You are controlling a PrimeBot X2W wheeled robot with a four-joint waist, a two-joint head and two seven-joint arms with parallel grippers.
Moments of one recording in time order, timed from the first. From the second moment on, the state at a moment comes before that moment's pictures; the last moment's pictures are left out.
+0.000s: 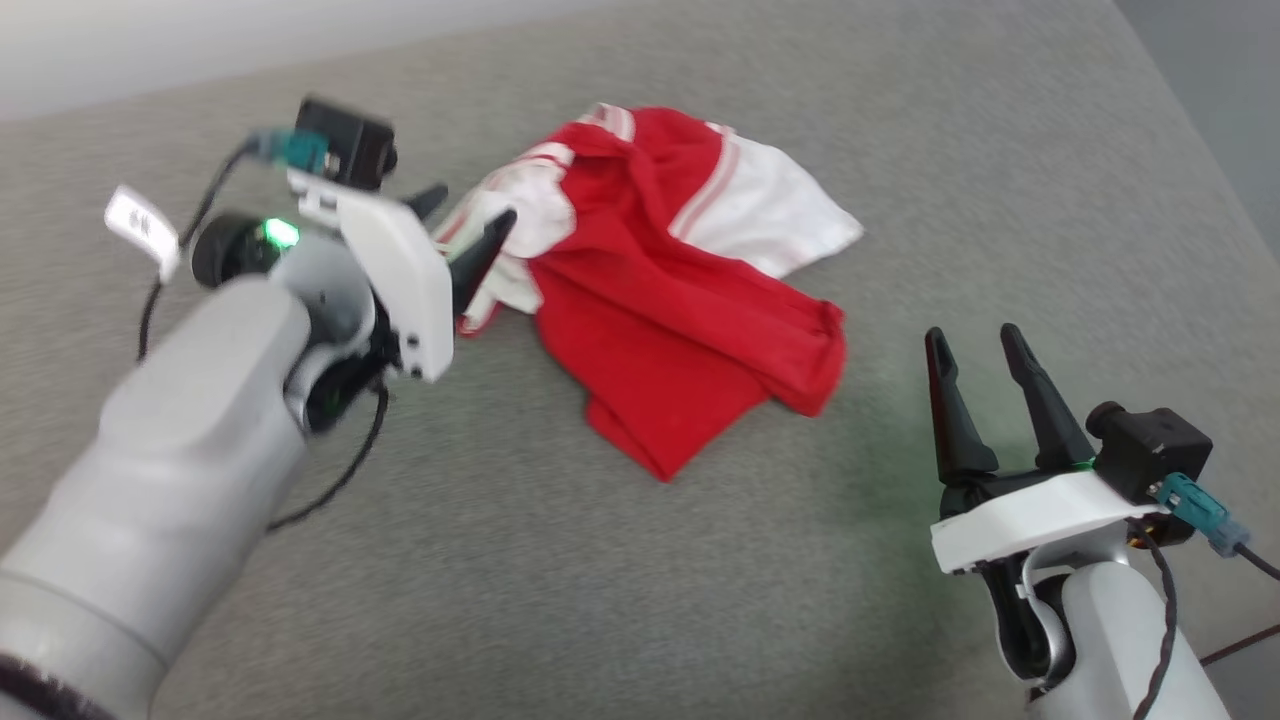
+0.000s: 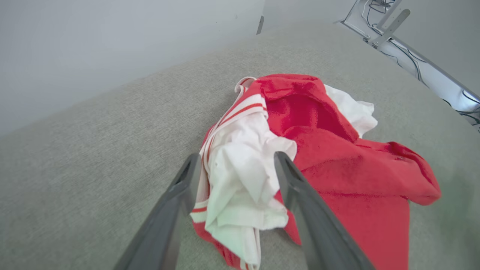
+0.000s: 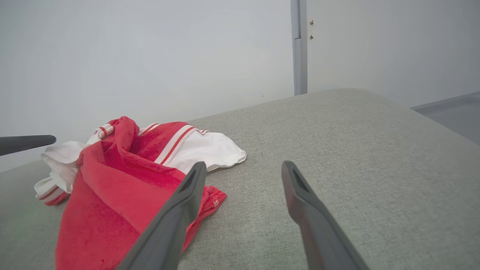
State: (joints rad) left arm -1.03 0.44 -0.94 0.72 -0.98 -0.13 0.15; right arm -0.28 -0.06 0.07 0.32 0.35 0.13 -0.26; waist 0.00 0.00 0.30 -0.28
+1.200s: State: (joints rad) left arm -0.04 0.22 -0.13 0.21 -0.36 -0.03 -0.26; right arm -0.15 -0.25 -0.04 0.33 0.33 0.13 -0.26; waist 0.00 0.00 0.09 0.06
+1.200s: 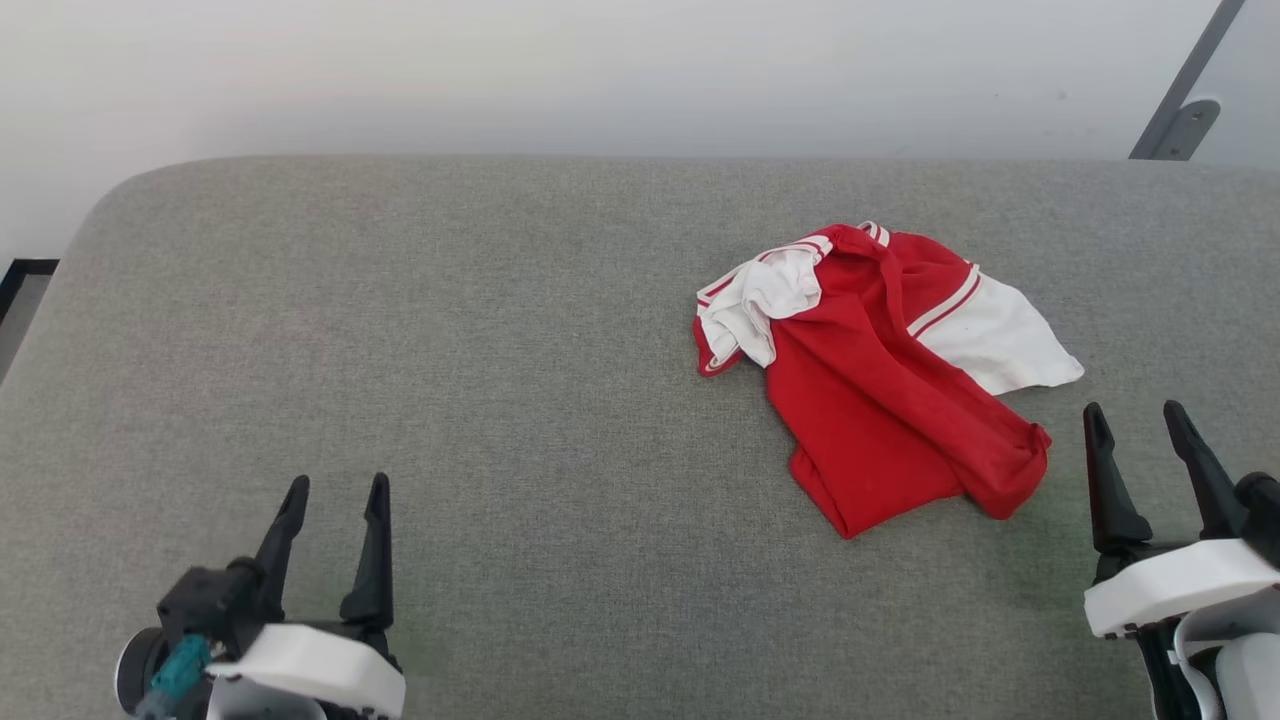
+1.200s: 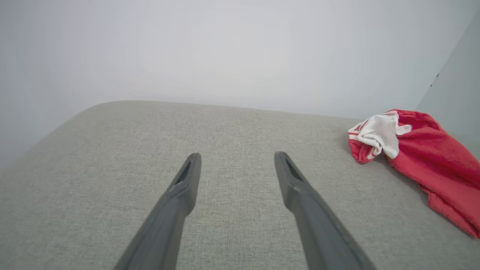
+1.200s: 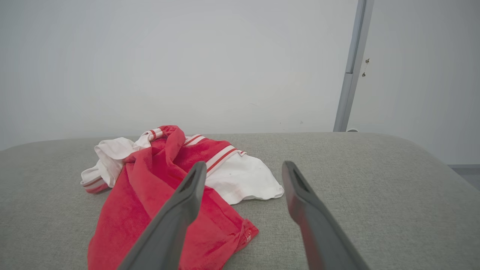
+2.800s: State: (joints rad) left arm -0.07 0.07 -0.10 0.10 -0.18 -0.13 -0.26; right arm -0.62 -0.61 0.28 0.60 0.61 0.13 0.39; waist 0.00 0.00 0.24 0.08
